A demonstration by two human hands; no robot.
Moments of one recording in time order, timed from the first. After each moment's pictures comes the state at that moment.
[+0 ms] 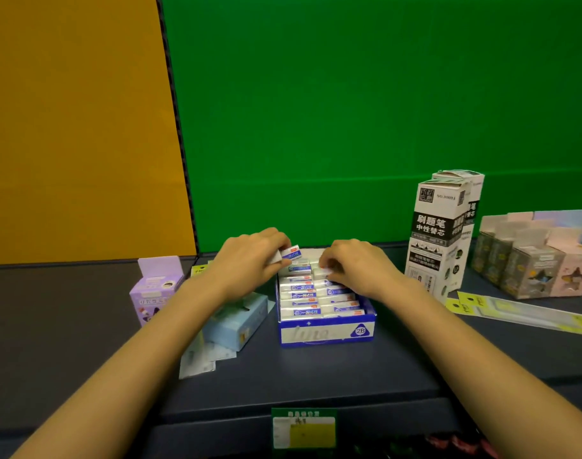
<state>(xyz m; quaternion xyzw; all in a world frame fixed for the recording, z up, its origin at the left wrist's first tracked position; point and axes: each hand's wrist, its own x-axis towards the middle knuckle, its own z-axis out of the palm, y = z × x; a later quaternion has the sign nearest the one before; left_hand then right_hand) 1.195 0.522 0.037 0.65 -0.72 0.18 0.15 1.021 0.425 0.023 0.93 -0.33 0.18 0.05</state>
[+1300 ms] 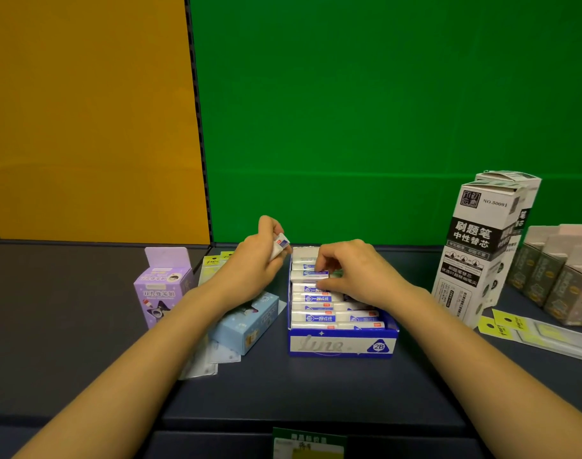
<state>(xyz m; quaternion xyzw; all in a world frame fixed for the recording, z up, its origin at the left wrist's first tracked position) 1.207 0.513 0.015 0.66 -0.66 0.02 0.36 1.045 0.415 0.018 0.94 -0.25 0.20 -0.08</state>
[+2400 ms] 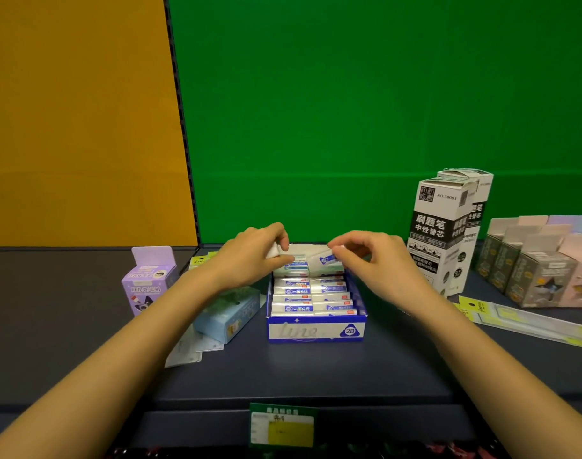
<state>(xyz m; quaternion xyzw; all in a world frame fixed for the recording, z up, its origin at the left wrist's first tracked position) 1.186 0.514 0.036 0.68 -0.69 0.02 0.24 0.987 0.441 0.030 0.86 -0.31 0.36 -0.19</state>
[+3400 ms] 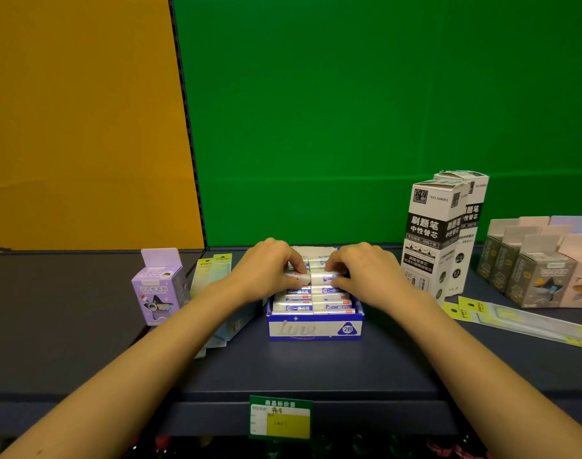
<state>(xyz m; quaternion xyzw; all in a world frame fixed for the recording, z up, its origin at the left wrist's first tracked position) 1.166 0.506 0.024 0.69 -0.70 0.07 0.19 1.000 0.433 0.023 0.92 -0.34 0.18 0.04</state>
